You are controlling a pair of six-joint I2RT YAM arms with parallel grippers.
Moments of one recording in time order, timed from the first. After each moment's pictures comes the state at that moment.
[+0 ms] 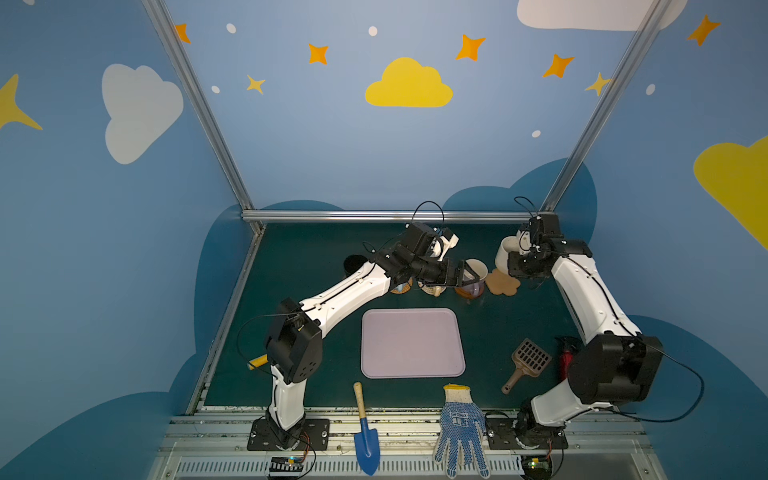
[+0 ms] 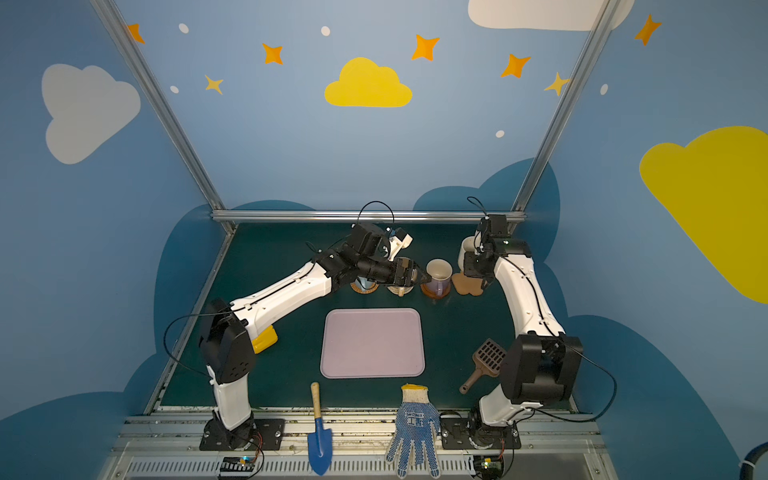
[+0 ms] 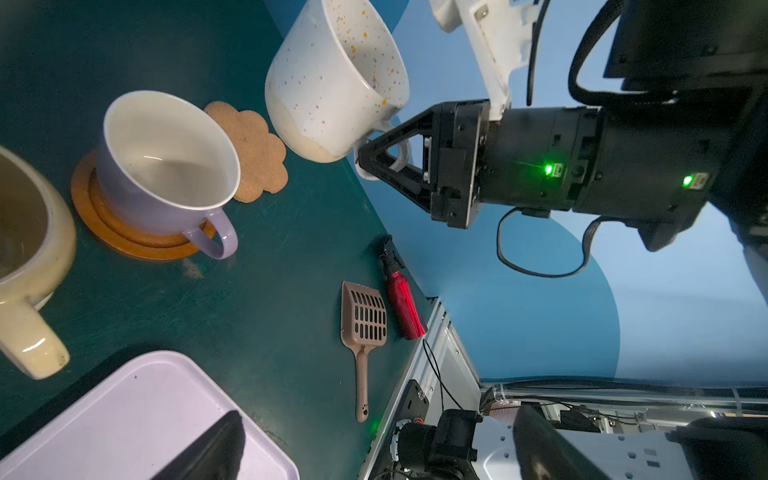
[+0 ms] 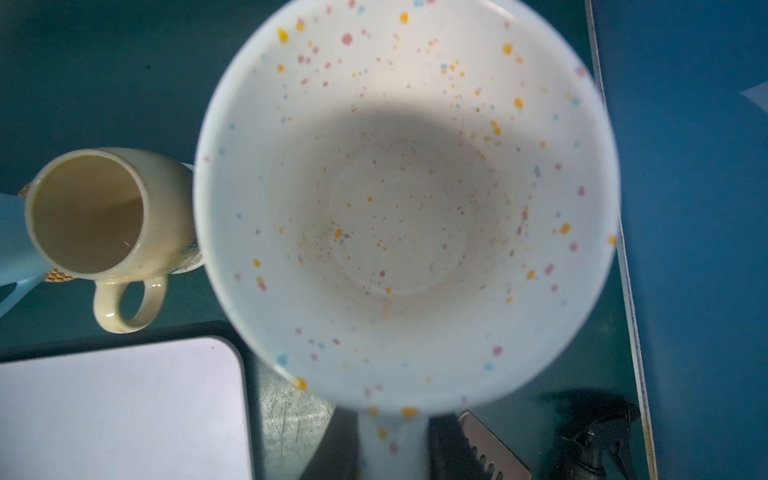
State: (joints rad) left arm -0.76 1.91 1.74 -0.39 0.63 -0.63; right arm 0.03 1.58 1.49 -0.96 0.03 0.05
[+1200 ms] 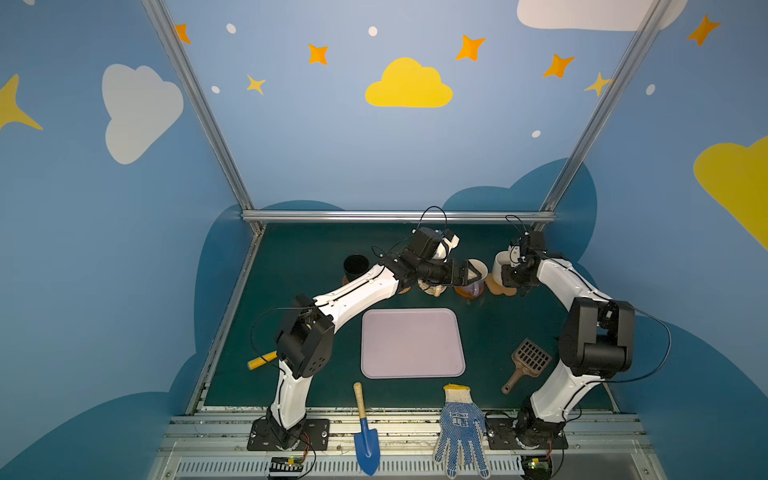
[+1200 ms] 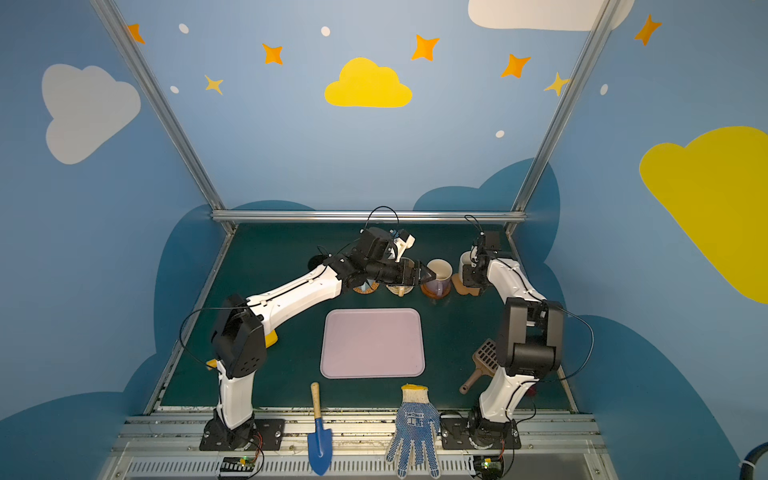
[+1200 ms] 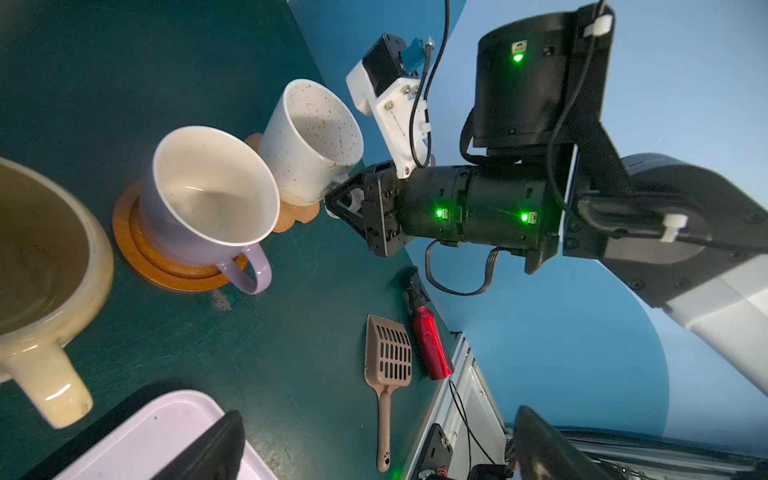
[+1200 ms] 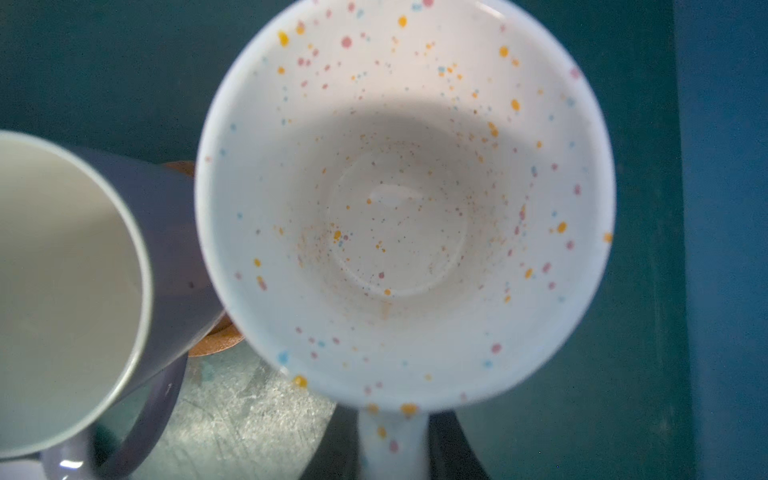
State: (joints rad) left arm -0.78 1.99 1.73 -0.28 0.51 -0.68; right arm -0.02 1.77 1.32 -0.66 0.05 -0.05
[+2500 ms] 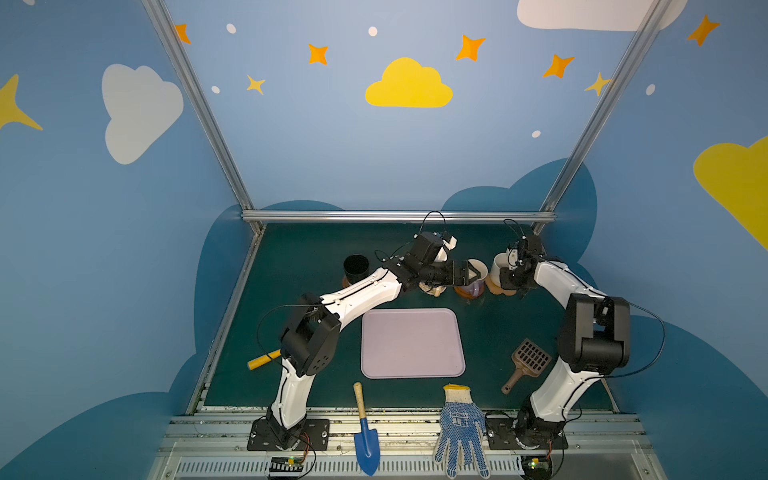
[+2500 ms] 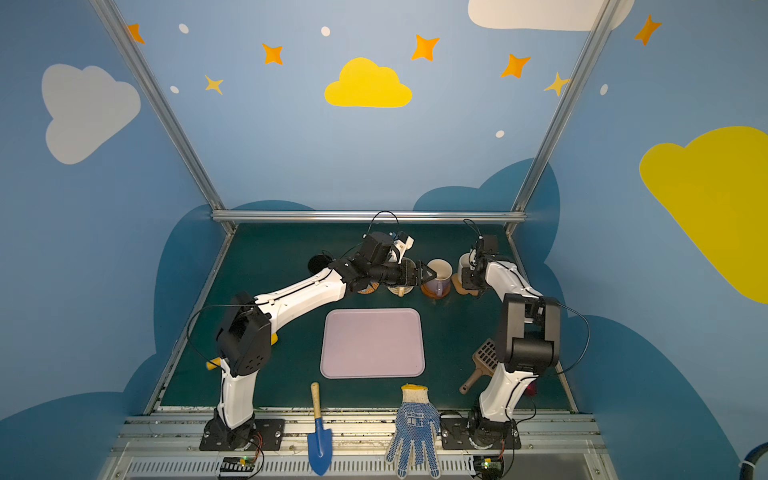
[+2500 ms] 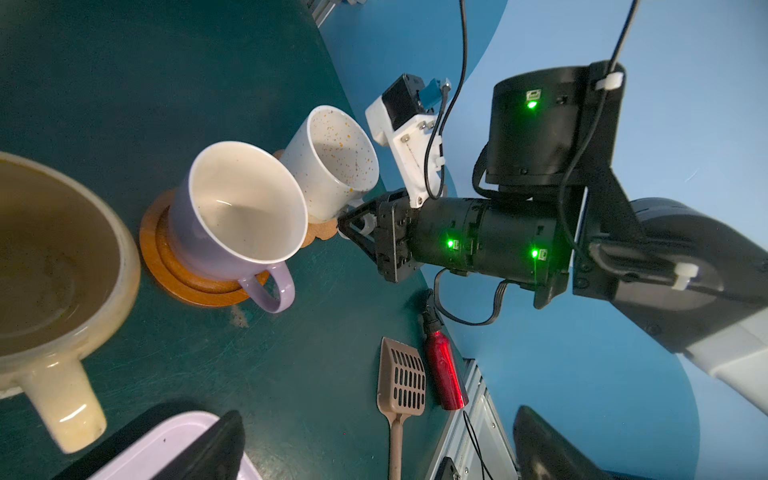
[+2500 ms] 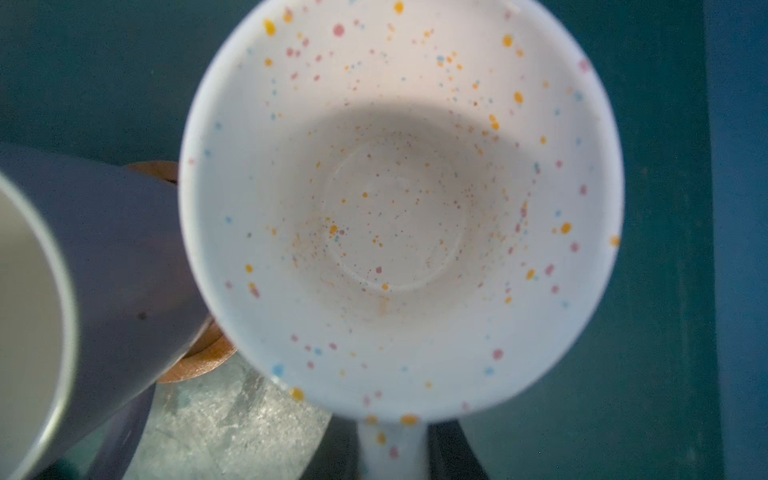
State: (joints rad) left arm -0.78 2.01 1.68 -0.18 0.44 -0.73; right arm -0.03 1.80 1.28 -0.60 0.06 -0.05
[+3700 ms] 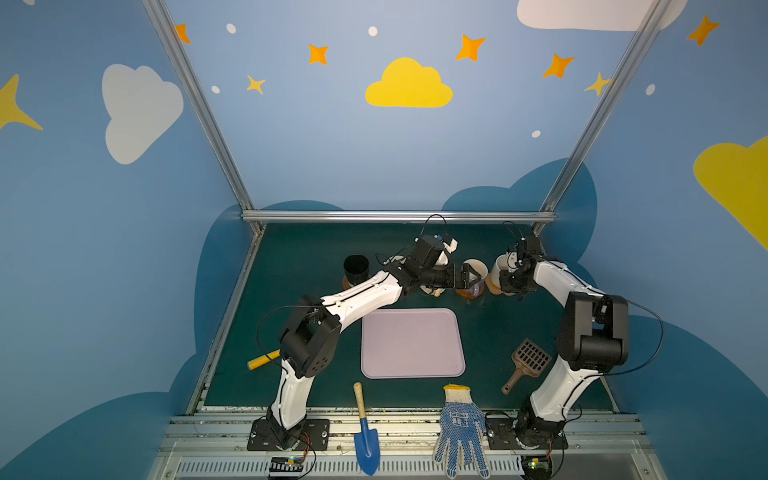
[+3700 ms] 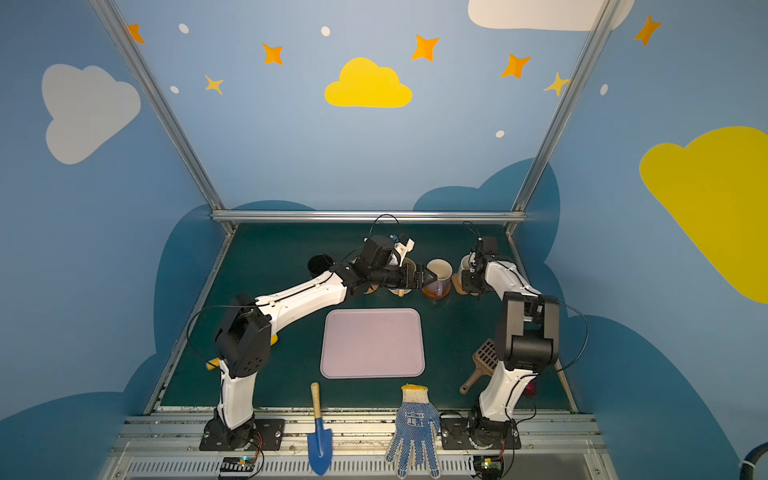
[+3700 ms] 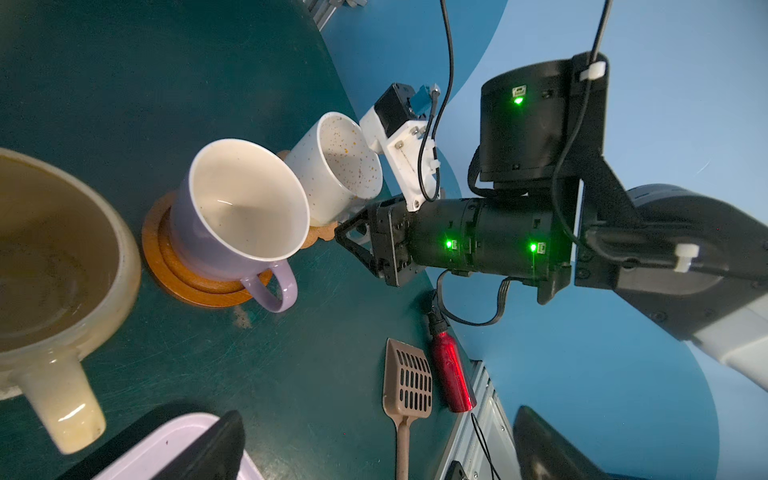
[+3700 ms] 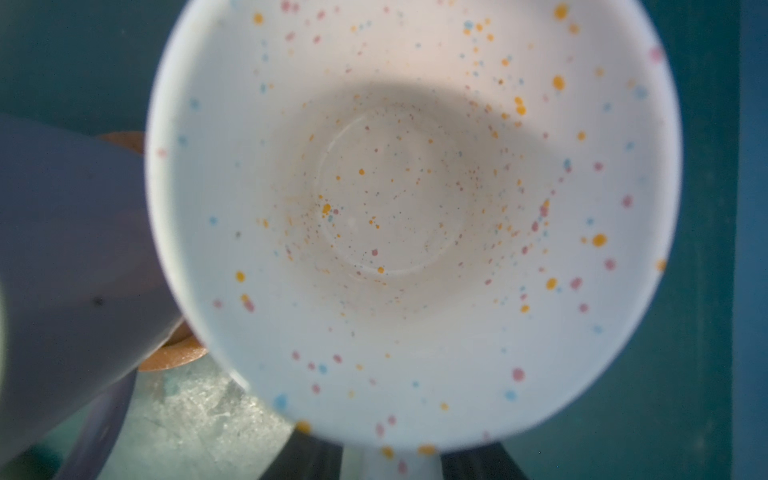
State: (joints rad) left arm -0.80 2.00 1.66 -0.16 0.41 -0.72; right arm -0.03 1.81 1.29 -0.64 0.06 -0.05
